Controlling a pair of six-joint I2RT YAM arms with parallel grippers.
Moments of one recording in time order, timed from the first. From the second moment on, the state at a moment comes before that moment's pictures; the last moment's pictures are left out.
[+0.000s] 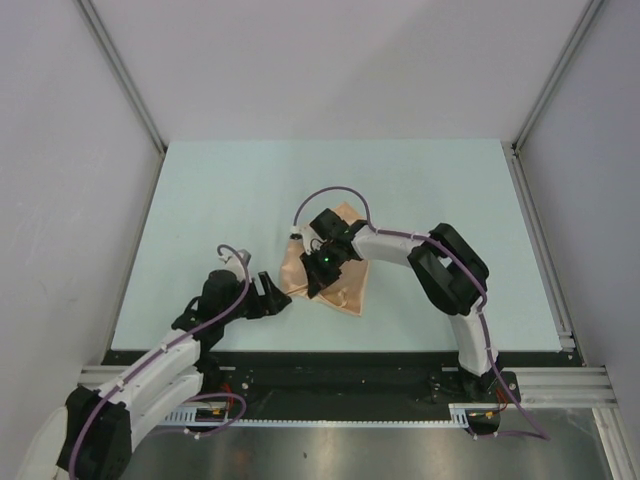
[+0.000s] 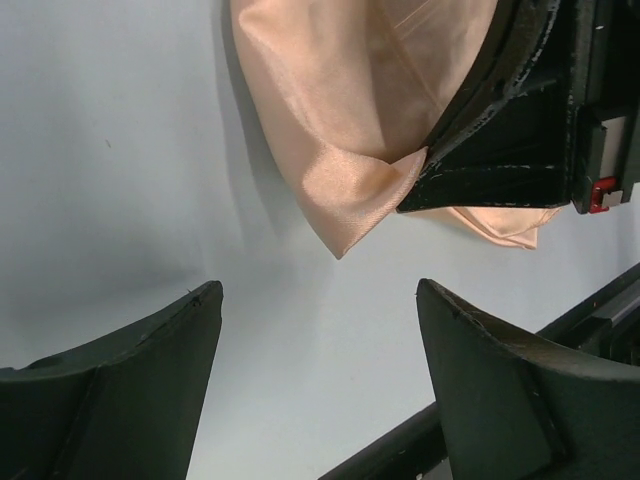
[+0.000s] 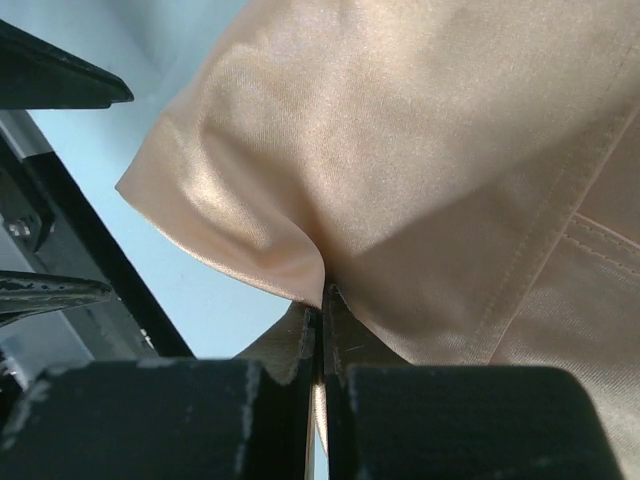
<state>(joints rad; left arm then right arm) -0.41 0.77 0.18 -0.03 0.22 -0.63 0.82 2.08 1.41 -0.44 -0.52 0.17</state>
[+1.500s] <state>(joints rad) -0.46 1.10 0.32 0.13 0.24 -0.67 0.75 2.16 1.47 -0.50 -0.70 0.22</state>
